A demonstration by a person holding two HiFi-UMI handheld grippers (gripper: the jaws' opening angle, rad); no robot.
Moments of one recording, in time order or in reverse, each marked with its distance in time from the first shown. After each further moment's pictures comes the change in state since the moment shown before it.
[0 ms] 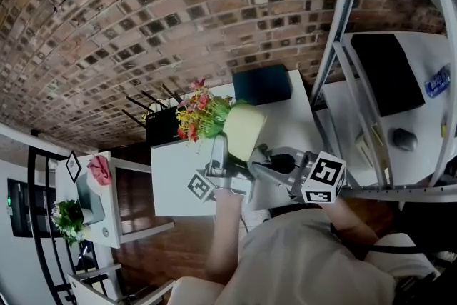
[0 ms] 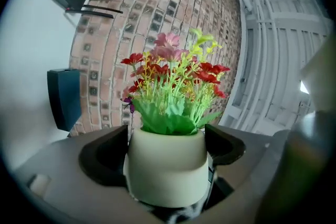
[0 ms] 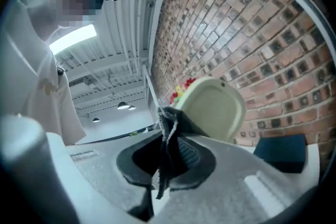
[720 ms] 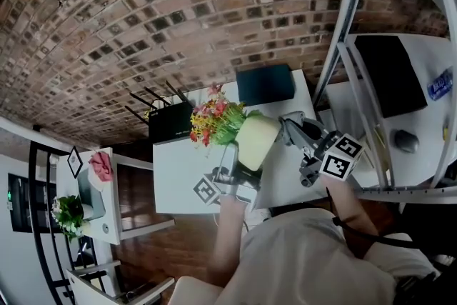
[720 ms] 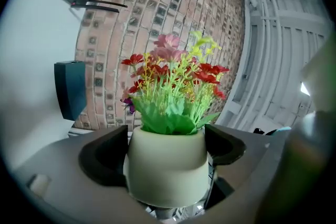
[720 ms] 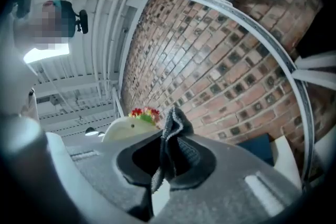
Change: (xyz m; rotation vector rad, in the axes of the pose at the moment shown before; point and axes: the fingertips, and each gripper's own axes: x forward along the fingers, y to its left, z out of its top) left arm -0.019 0.004 -0.024 -0.034 0.071 0.016; right arm -0.061 -0.109 0.027 0.158 -0.258 -0.327
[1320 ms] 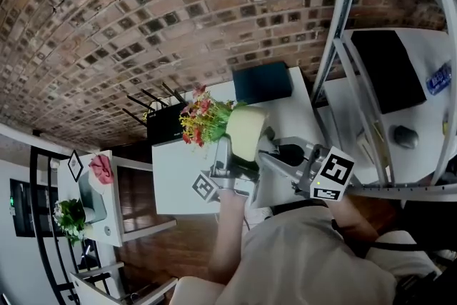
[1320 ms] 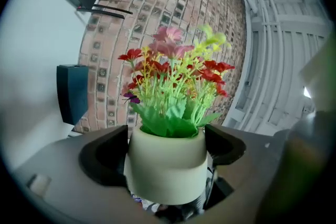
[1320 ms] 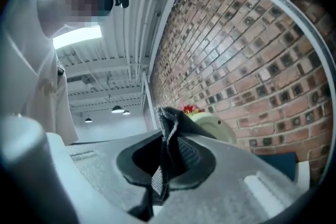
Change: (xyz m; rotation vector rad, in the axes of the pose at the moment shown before) left arm 0.007 0.010 0.016 -0.020 -0.084 0.010; right arm 0.007 0.110 -0.013 -0.238 0.124 0.283
